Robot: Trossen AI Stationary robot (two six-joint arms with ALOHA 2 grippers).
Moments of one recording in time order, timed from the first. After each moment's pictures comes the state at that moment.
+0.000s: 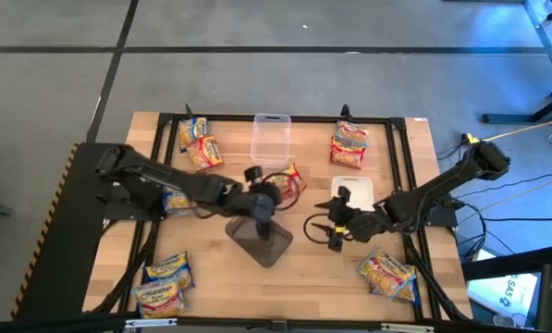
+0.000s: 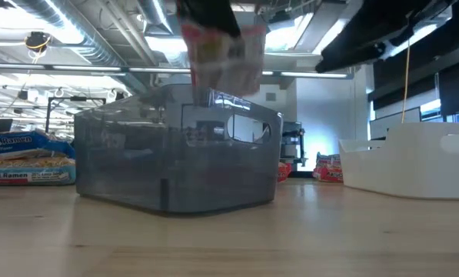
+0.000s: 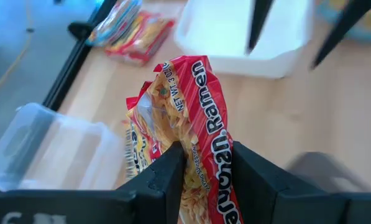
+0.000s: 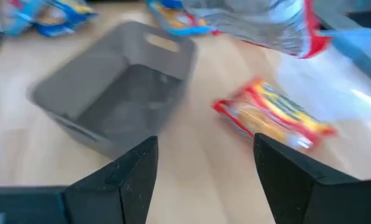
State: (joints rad) left arm -0.24 1.67 1.48 -0.66 -0.54 -0.25; right arm 0.48 1.27 0.74 -0.14 0.60 0.39
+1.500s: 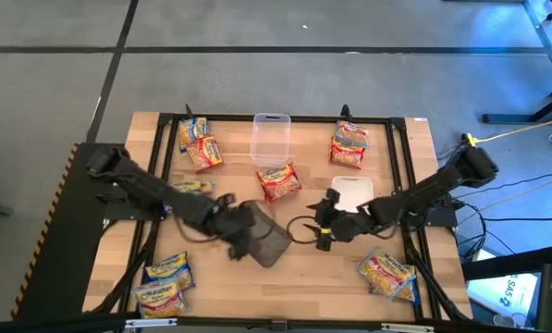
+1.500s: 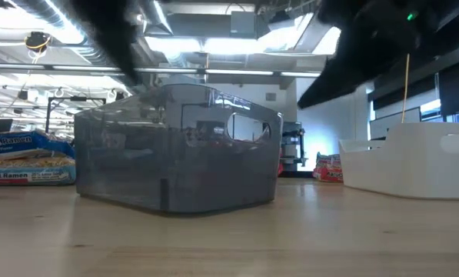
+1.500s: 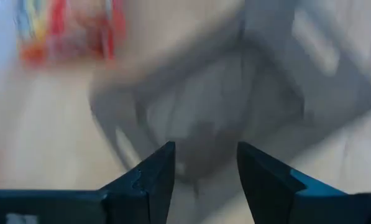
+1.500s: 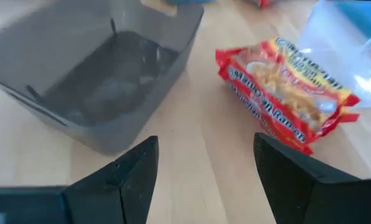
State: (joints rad) left arm -0.45 1.58 1.21 -0.83 -0.33 -0.72; right arm 0.40 1.47 0.74 0.00 0.52 0.31
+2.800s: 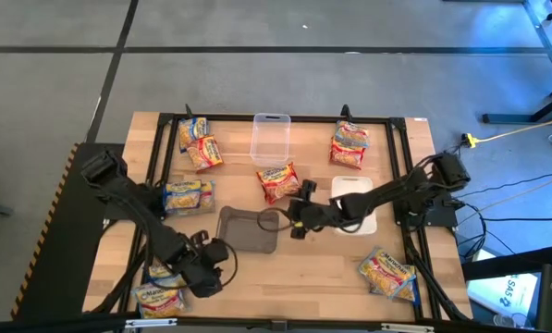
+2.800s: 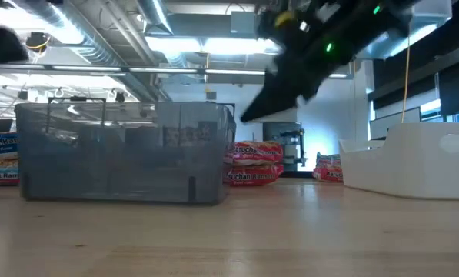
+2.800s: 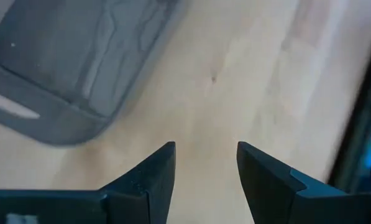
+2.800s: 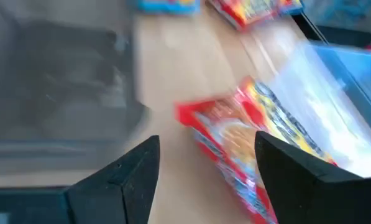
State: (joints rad) left arm -0.77 1.60 1.03 -0.65 -0.31 -1.18; right arm 0.24 1.73 0.94 0.08 0.55 0.07
